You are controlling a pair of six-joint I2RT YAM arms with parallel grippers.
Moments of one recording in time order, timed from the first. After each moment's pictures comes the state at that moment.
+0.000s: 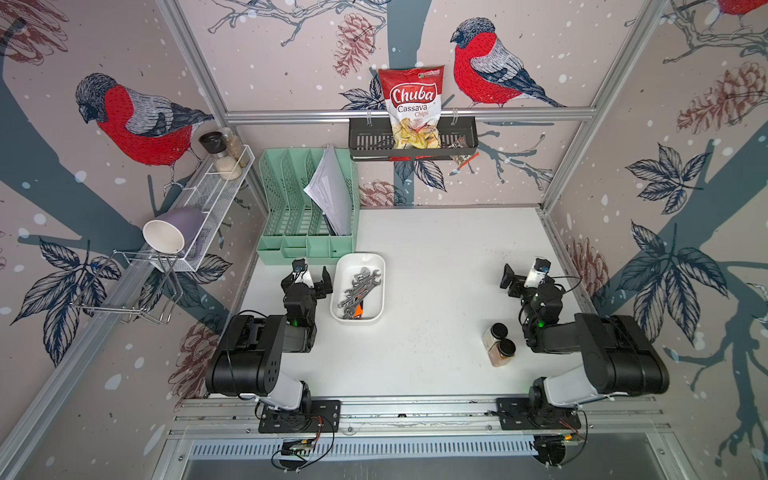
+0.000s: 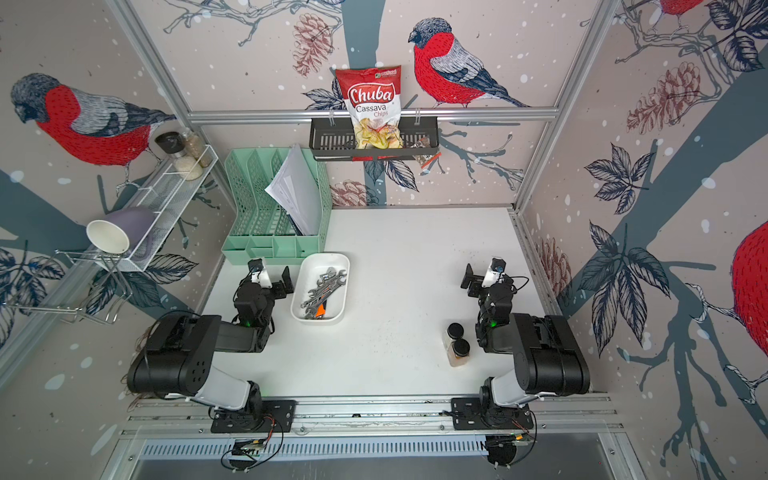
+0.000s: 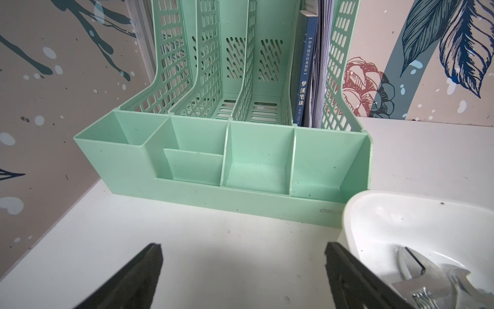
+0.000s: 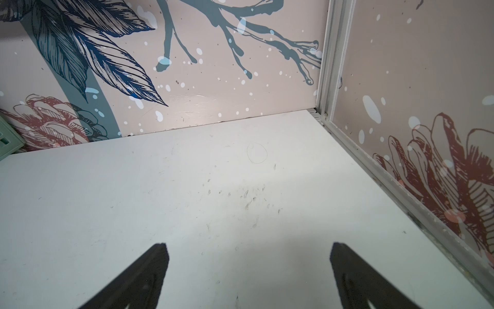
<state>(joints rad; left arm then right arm) -0.02 1.52 0.26 1.05 -0.14 -0.04 0.01 1.50 0.23 1.11 0.07 0.06</state>
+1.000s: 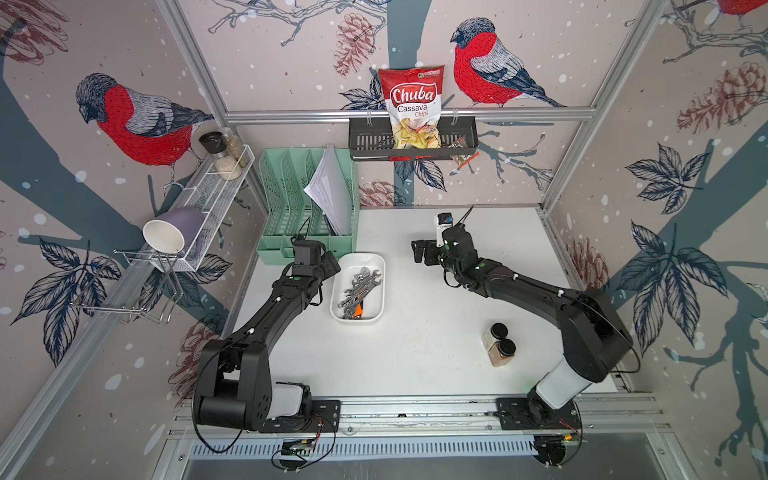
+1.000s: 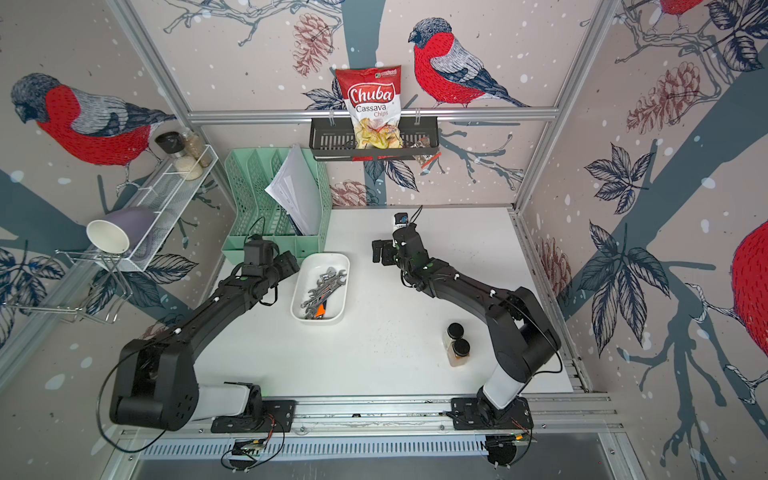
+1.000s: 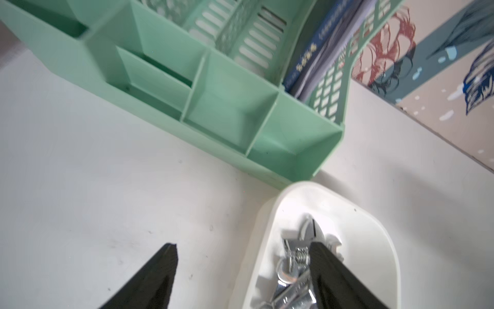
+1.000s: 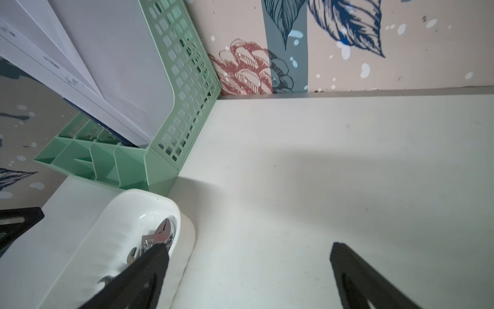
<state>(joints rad) -0.11 1.36 0.82 -0.21 -0.05 -0.56 0.68 1.69 1.13 0.06 0.12 0.34</state>
